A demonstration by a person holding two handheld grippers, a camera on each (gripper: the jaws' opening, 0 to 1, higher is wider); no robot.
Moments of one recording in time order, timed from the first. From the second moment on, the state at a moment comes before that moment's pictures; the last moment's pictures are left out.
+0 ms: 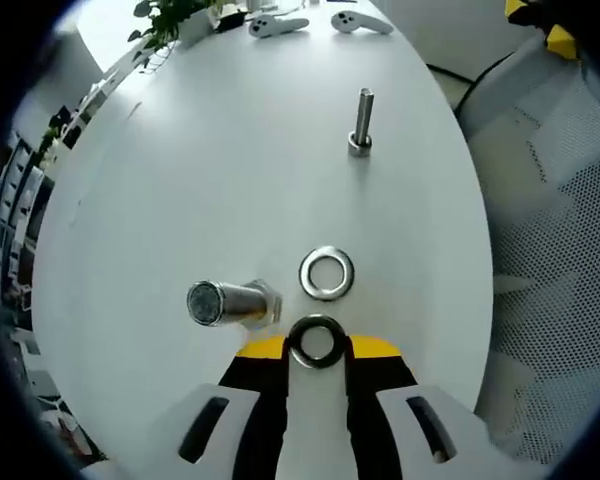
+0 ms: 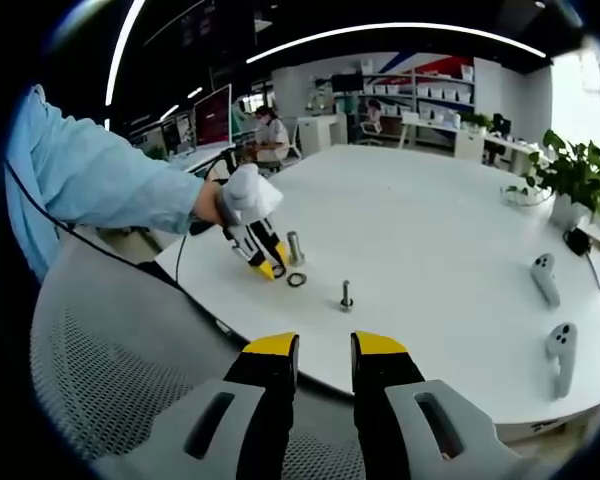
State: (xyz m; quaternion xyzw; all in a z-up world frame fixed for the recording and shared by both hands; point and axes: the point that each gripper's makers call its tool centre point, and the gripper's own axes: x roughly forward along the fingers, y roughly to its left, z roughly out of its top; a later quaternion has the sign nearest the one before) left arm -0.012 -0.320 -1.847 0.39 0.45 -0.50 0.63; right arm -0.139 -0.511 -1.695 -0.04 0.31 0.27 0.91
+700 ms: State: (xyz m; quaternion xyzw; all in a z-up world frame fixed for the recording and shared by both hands) left arm 0.000 -0.303 -1.798 0.35 0.43 -0.49 0.67; right arm -0.140 -0.512 -1.697 -0.05 0.32 0.27 0.91
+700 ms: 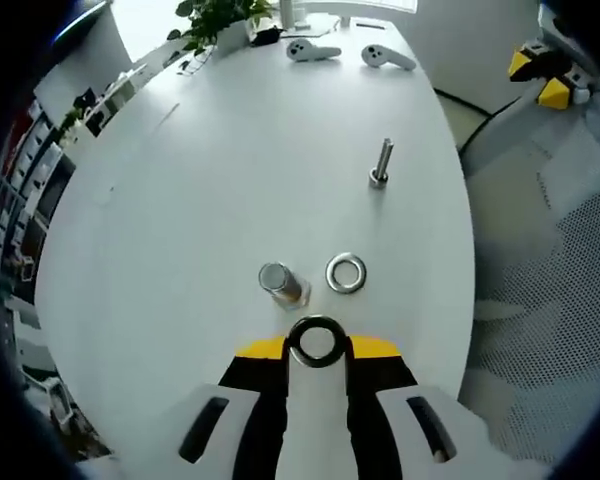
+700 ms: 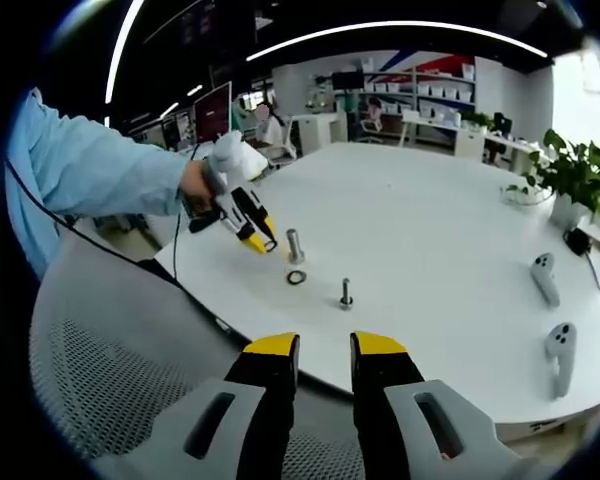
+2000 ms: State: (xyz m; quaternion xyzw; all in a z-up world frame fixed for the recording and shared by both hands) left arm 0.032 -0.337 -1.780 0.41 0.42 -0.50 0.65; right arm -0.139 -0.511 -1.695 -0.04 0.31 0.27 0.91
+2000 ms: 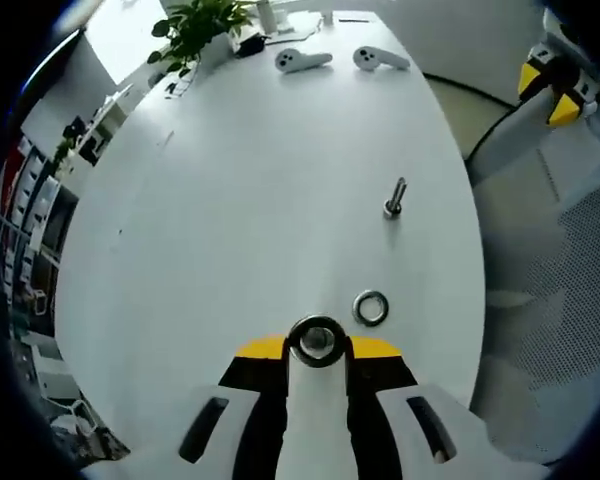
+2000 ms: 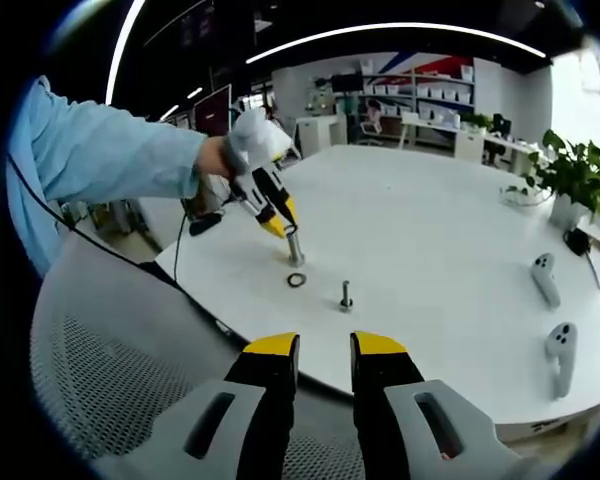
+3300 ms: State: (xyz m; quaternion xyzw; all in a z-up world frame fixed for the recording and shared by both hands) left arm 0.030 -0.337 -1.824 0.46 0.46 -0.47 0.60; right arm -0.140 -0.507 -1.694 -0.04 0.31 0.29 0.91
